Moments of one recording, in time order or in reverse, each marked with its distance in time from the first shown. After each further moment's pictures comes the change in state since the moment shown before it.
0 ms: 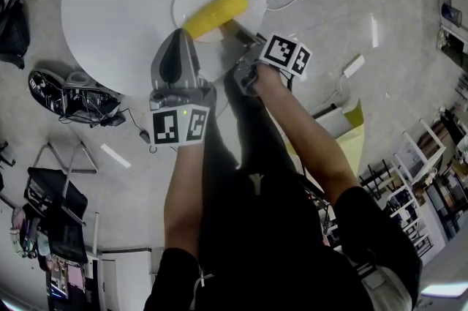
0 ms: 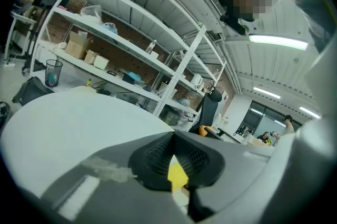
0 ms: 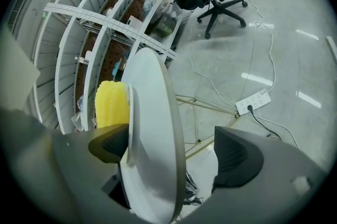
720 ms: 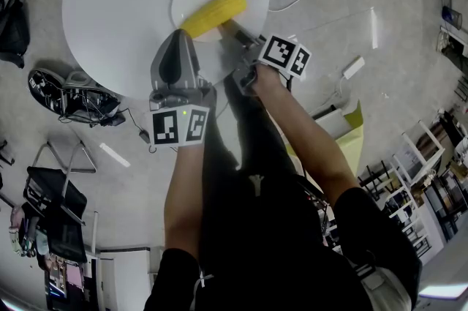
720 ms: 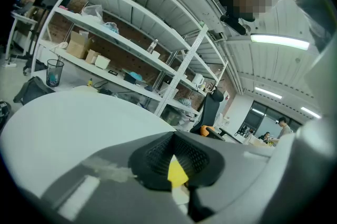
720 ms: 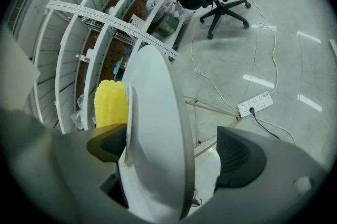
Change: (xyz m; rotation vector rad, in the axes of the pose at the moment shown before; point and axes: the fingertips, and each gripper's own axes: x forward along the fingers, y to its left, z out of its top) left arm 0.005 0.006 0.000 -0.004 0.003 0.014; right arm 0.008 0.006 0.003 -0.019 0.001 0.004
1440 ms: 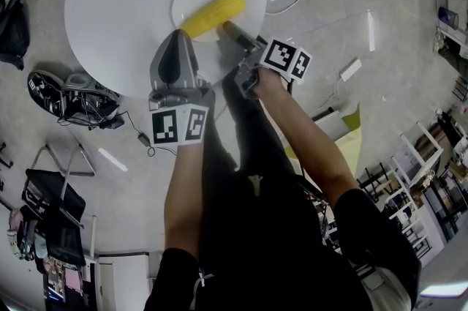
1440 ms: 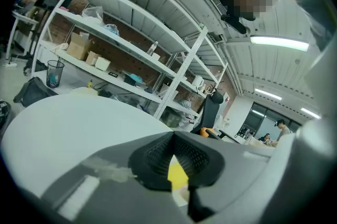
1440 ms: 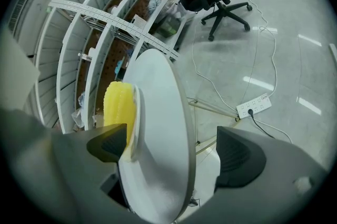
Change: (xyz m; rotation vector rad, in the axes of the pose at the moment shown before) left arm -0.004 -0.001 0.009 -0.003 -0.019 -0.002; right arm -0.013 0.005 -0.001 -0.022 -0.004 -0.002
